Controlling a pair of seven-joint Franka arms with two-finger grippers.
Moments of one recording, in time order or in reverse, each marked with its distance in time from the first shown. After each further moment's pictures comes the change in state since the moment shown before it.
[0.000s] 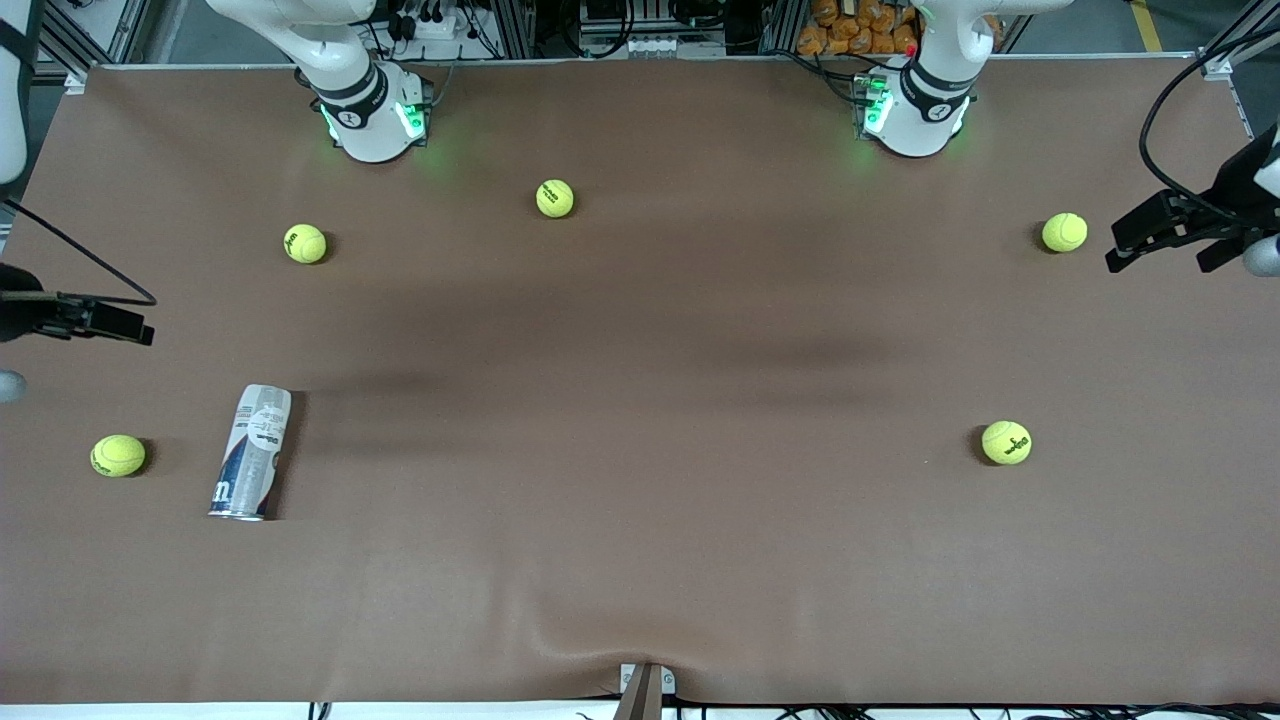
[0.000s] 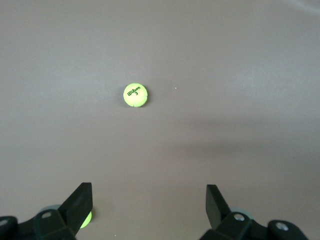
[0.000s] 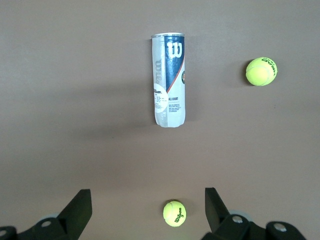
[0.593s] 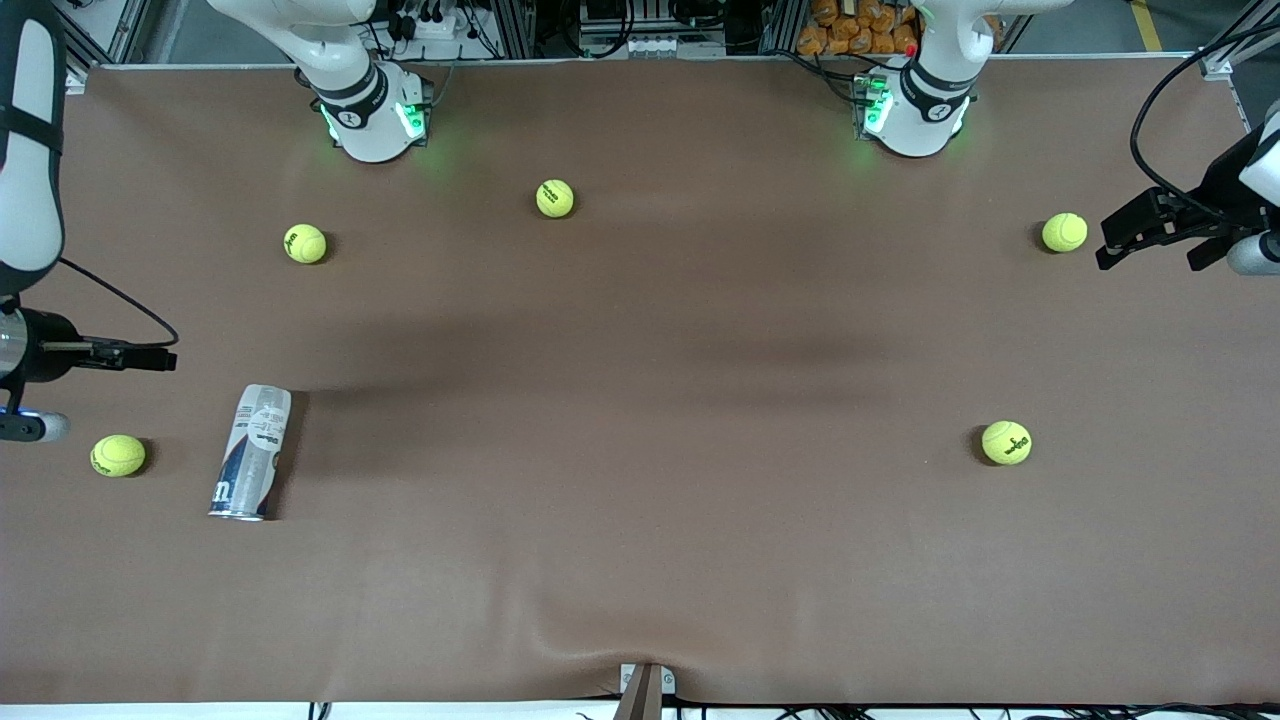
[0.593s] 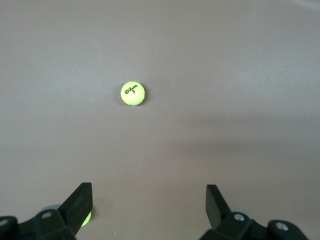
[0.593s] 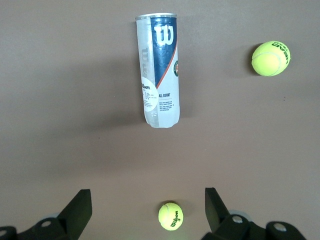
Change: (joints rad) left arm 0.003 0.000 -0.008 0.001 0.000 -0.006 0.000; right arm -0.031 0.104 -0.003 -0.003 0.000 0.021 -0.007
